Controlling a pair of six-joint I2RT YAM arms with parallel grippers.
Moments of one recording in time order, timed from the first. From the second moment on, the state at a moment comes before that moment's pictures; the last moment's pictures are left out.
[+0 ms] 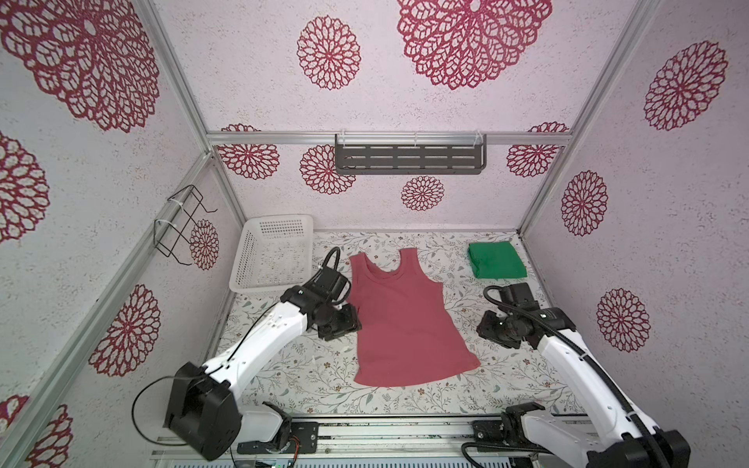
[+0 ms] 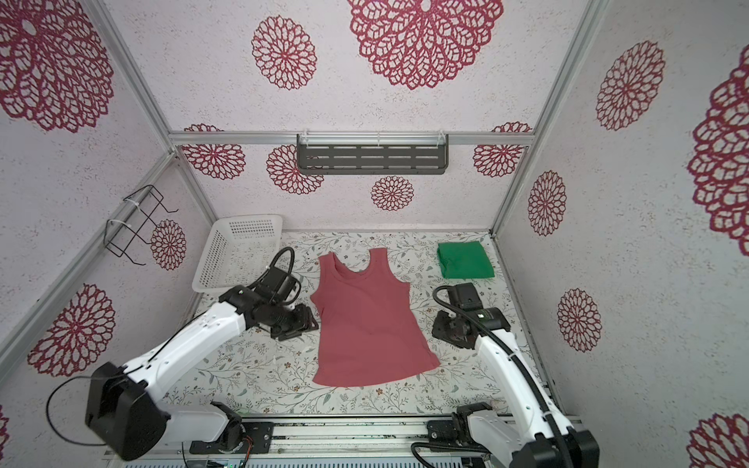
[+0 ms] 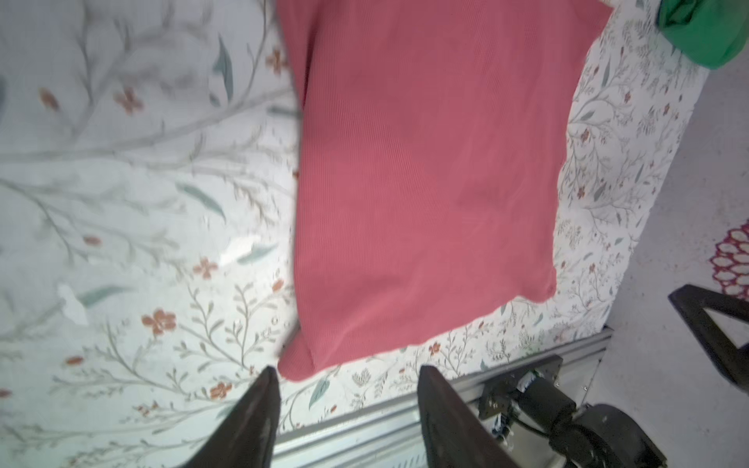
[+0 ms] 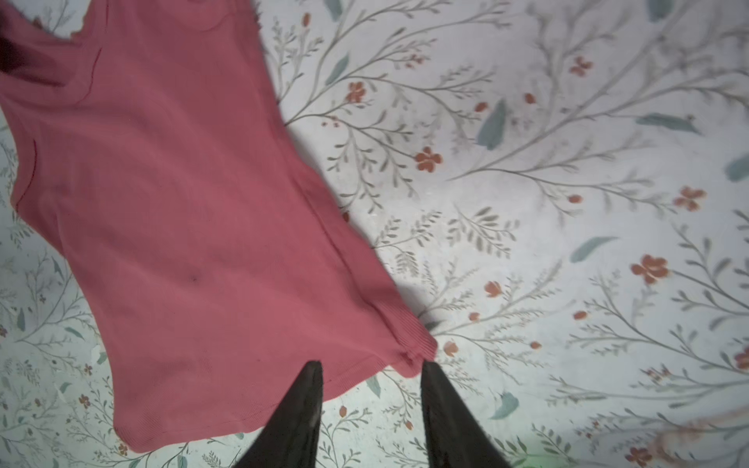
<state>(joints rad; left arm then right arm) -0.49 1.46 1.18 -0.91 0.25 -0.68 0.30 1.09 0.89 -0.95 -0.03 0.58</state>
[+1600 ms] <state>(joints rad) -0.47 1.56 1.17 -0.66 0.04 -0.83 0.30 1.65 1.25 -0.67 -0.05 0.30</state>
